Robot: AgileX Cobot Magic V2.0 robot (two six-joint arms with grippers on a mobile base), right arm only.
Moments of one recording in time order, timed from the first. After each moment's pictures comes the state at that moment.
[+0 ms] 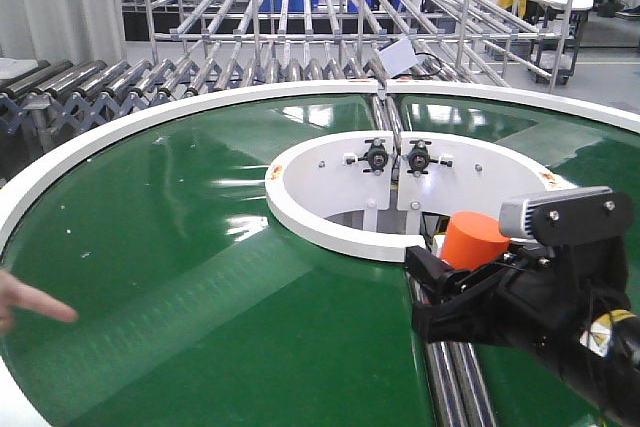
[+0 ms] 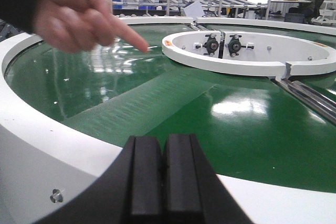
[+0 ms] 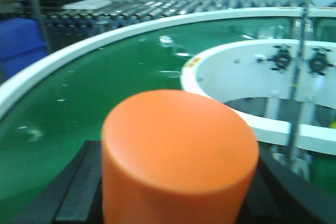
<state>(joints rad) 0.44 1.23 -0.79 0.35 -0.24 -0.27</state>
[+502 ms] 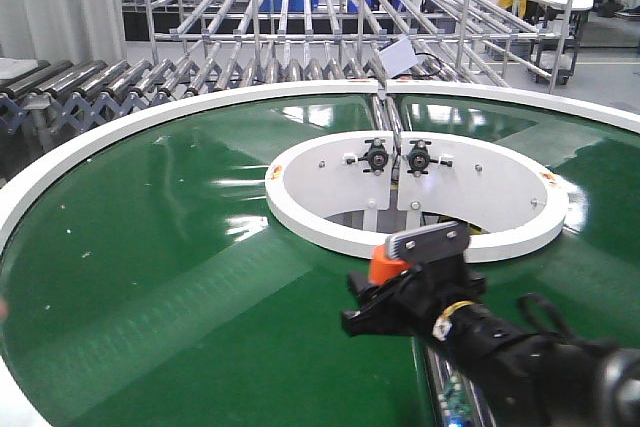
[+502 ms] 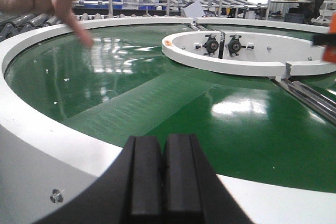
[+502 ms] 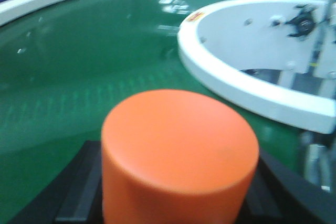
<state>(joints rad) 0.38 1.84 -1.06 -0.10 -0.47 0.07</state>
